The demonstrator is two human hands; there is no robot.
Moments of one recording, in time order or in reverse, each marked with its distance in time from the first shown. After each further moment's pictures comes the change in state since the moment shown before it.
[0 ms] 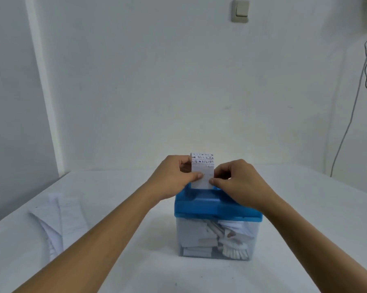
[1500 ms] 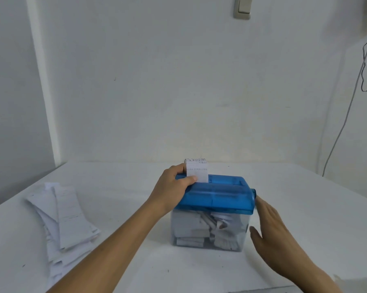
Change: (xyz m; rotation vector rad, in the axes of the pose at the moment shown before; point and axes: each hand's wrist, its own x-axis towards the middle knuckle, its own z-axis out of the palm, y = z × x) left_hand -0.020 -0.027 0.036 -0.233 0.109 -0.081; right_hand -0.097 0.104 0.021 -0.224 0.010 0.031
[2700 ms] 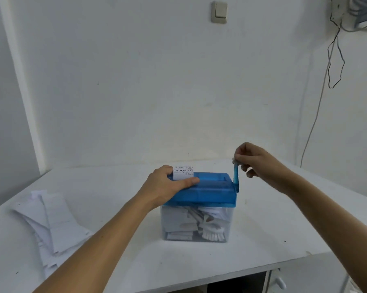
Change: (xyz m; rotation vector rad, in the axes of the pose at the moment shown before) left_hand -0.003 0.012 -0.004 0.246 -0.071 -0.048; right_hand 0.085 -0.023 -0.099 0.581 0.012 0.117
